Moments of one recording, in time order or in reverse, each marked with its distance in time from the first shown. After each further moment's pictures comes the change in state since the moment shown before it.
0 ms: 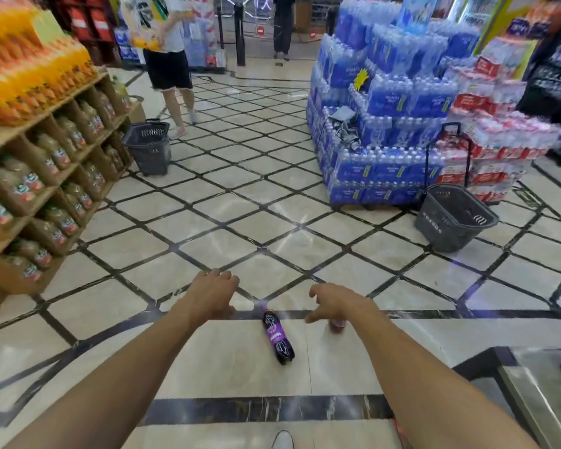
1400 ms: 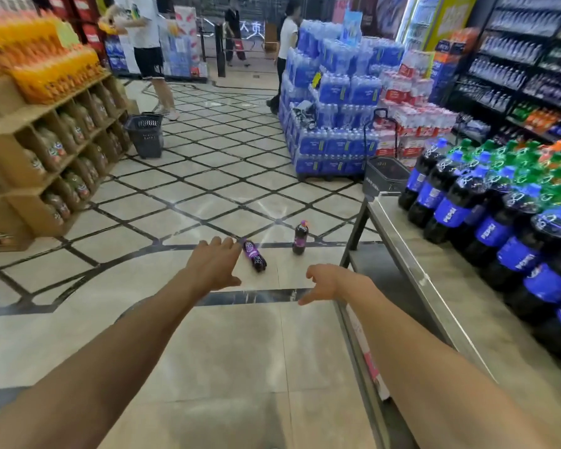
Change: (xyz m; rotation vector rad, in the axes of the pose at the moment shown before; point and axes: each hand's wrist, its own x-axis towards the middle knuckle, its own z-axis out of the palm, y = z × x) left_hand -0.604 0.308 0.040 0.042 0.179 -0.017; right_hand -0.596 -0.006 0.353 -0.007 0.087 0.025
